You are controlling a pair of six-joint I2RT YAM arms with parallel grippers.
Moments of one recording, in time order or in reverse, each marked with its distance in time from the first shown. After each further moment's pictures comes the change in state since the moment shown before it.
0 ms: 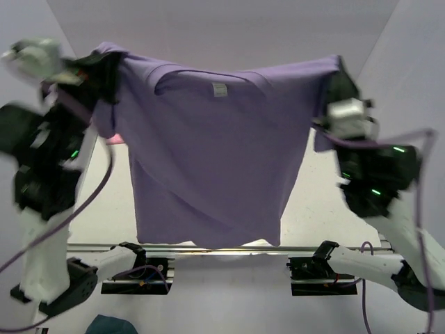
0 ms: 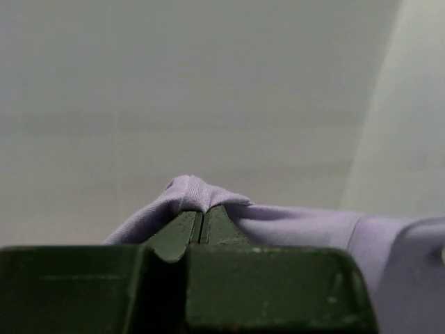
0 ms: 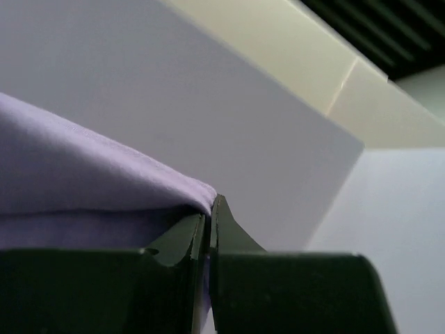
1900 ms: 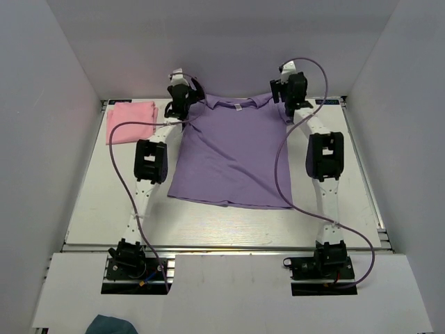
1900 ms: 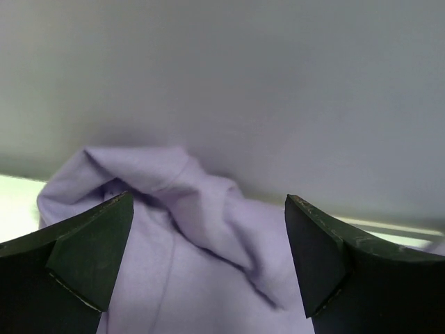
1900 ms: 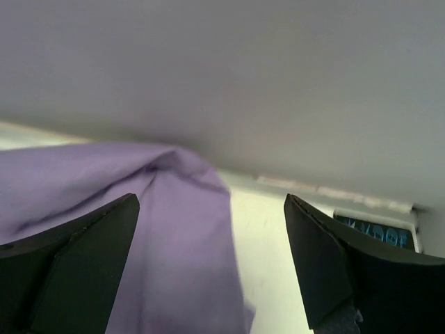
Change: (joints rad) left arm 0.154 1.741 0.425 0.746 -0.111 -0.343; right arm -0.713 1.700 0.820 -0.161 -0.140 0.740
